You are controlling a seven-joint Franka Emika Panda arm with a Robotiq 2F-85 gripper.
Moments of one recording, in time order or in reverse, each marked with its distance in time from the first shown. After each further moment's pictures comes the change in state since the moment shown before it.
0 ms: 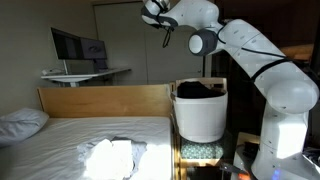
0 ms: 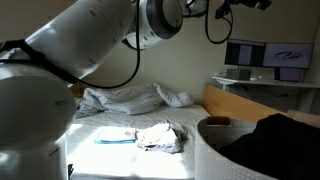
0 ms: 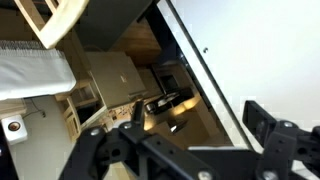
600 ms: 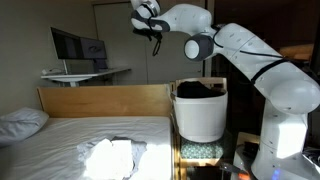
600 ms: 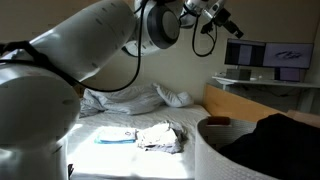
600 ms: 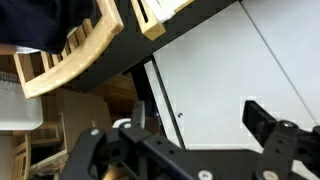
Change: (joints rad) arm 0.062 0.072 0.014 0.001 0.222 0.022 -0.147
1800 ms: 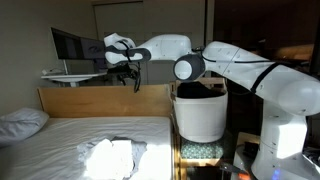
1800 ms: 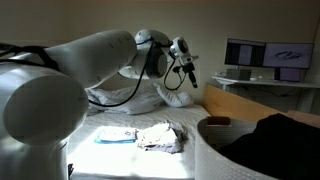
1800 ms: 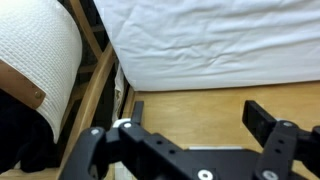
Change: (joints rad) arm 0.154 0.279 0.200 -0.038 0.164 -0.040 -0.165
